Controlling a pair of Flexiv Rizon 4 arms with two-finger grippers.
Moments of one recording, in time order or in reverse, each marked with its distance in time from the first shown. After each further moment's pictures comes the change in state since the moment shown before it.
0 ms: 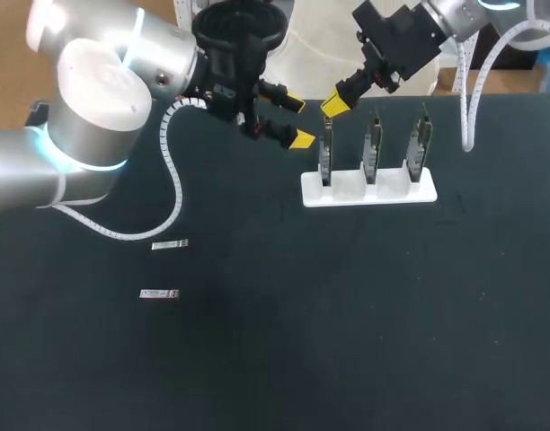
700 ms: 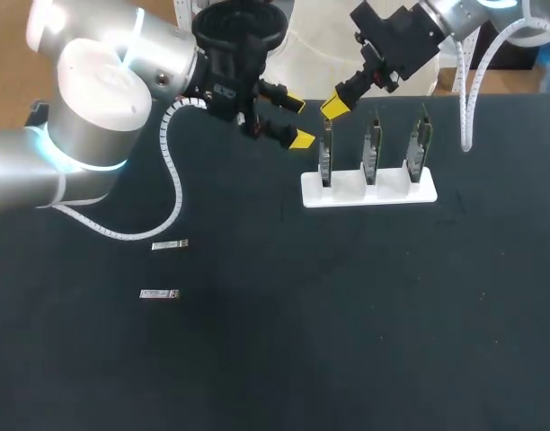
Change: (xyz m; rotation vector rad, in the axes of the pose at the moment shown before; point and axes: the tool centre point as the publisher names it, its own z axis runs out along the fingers) left arm 0.000 0.000 0.000 0.000 0.000 0.000; right arm 0.004 0.003 0.001 -0.023 0.023 0.037
